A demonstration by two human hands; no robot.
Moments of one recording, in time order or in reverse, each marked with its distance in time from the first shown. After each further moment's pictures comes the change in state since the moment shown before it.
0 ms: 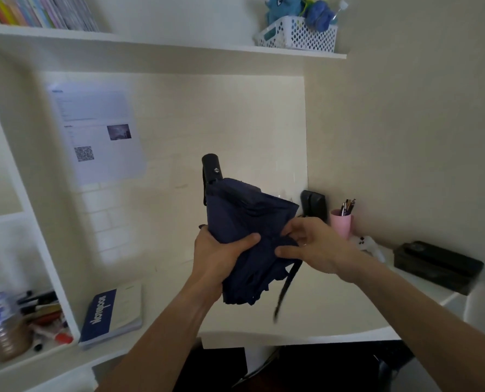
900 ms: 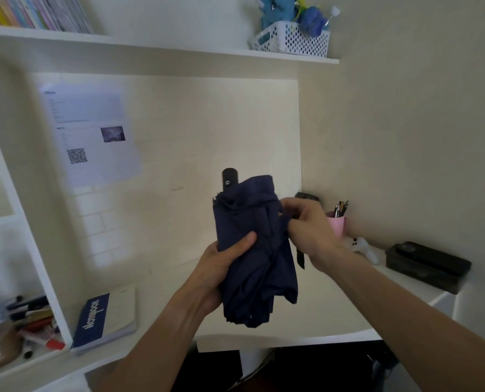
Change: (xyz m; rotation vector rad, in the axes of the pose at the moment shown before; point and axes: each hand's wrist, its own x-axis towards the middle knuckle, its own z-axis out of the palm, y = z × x) left_hand -0.023 0.010 -0.003 -0.299 -0.349 -0.224; right_hand 0.010 -0.025 0.011 0.391 0.302 -0.050
